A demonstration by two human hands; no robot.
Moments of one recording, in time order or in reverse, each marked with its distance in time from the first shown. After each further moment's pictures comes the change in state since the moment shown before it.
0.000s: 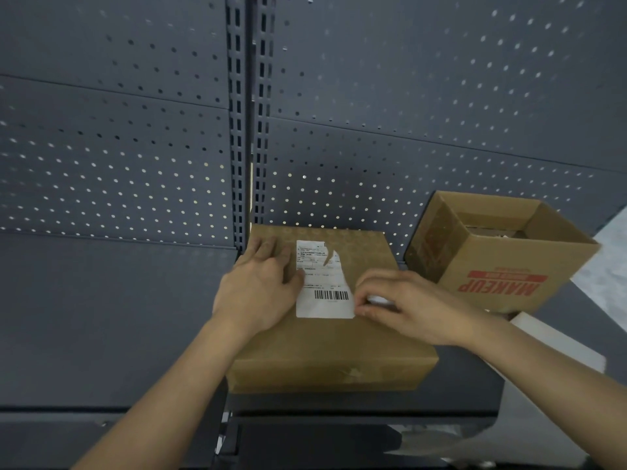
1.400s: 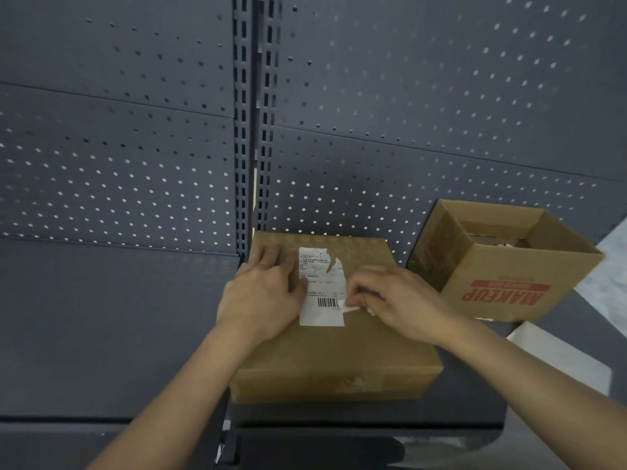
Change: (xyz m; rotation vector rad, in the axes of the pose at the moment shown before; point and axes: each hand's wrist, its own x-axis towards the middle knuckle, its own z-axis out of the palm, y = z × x) left_hand 0.002 -0.002 0.002 0.017 0.034 0.033; right_hand 0.026 0.001 0.009 -0.054 0.101 0.114
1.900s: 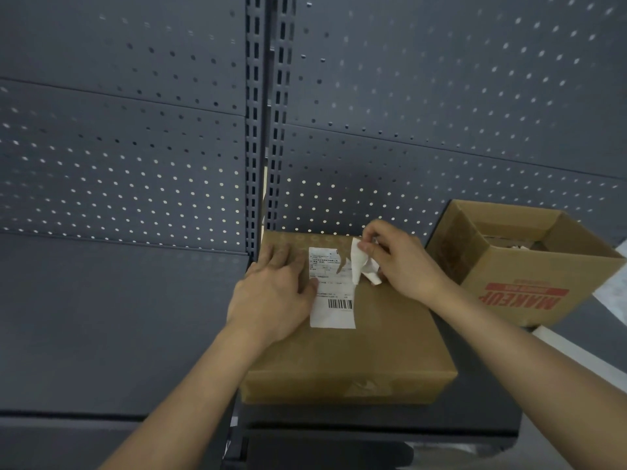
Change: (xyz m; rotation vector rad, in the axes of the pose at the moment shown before) left_hand -0.001 0.001 -0.002 -0.007 -0.024 -0.013; right_hand 0.044 0.016 -0.004 0.275 0.251 0.280
